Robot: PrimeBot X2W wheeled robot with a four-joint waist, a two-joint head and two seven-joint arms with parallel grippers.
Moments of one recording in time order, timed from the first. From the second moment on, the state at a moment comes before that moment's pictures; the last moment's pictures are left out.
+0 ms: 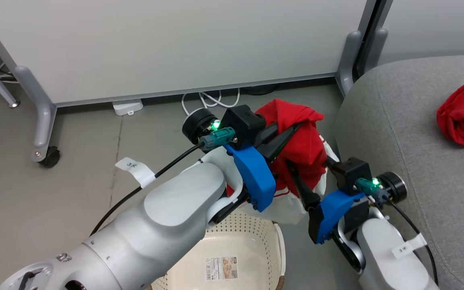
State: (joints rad) left arm -0.97 0.12 -1.24 0.62 -0.91 -0.13 -0.24; right arm -0.42 -0.05 0.26 0.49 0.05 0.13 -0.06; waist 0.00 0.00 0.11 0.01
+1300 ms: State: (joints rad) left arm -0.97 0.12 -1.28 0.65 -0.95 -0.13 -0.25; right arm -0.65 -0.05 0.41 0.88 0.26 0.13 -0.26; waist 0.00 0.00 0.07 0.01
